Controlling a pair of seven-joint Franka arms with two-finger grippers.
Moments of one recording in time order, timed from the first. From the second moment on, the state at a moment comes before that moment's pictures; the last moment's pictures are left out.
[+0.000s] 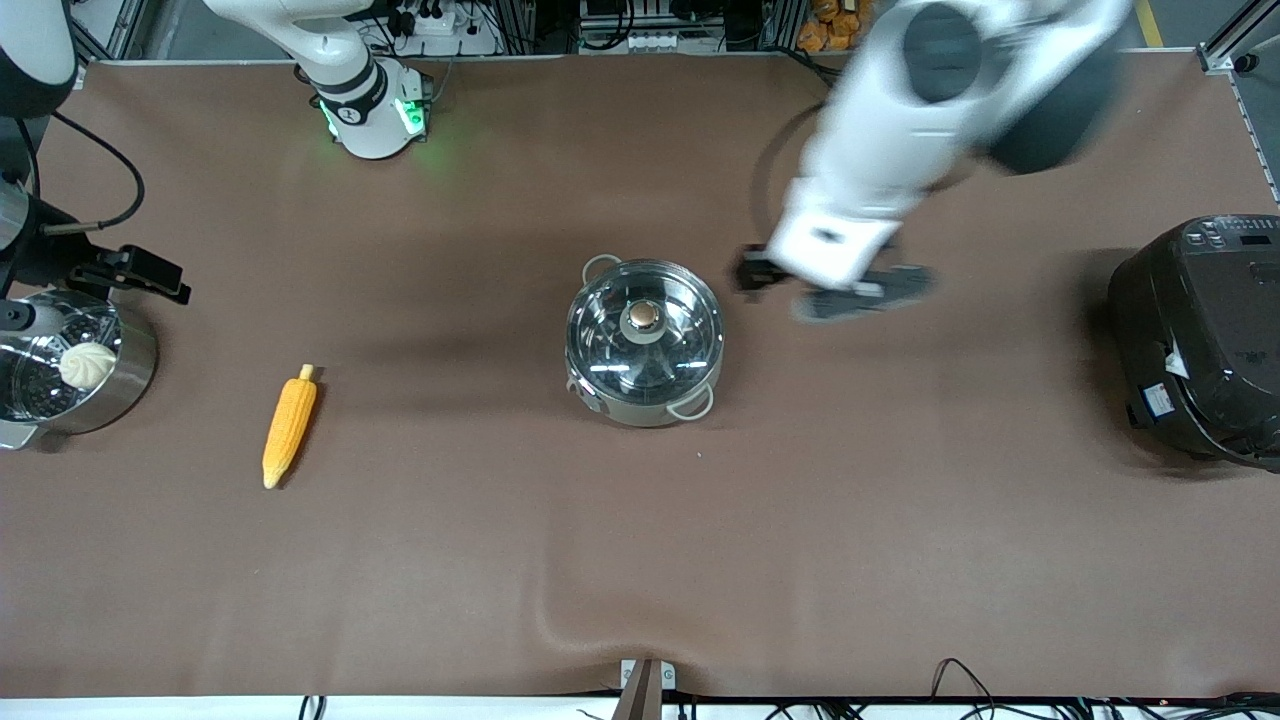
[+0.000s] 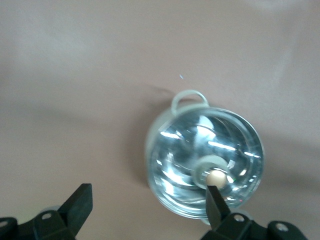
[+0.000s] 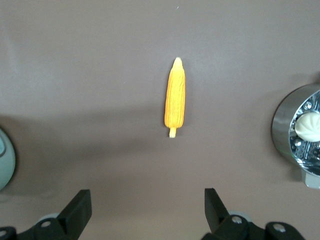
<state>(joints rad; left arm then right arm) -0.56 0.32 -0.13 -1.42 -0.02 1.78 -0.99 0.08 0.05 -0.13 -1.66 0.03 1.65 0.02</state>
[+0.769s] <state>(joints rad) -0.72 0.64 -0.10 -1.29 -0.01 1.93 -1.44 0.02 0.30 -0.13 -1.97 0.03 2.26 0.02</state>
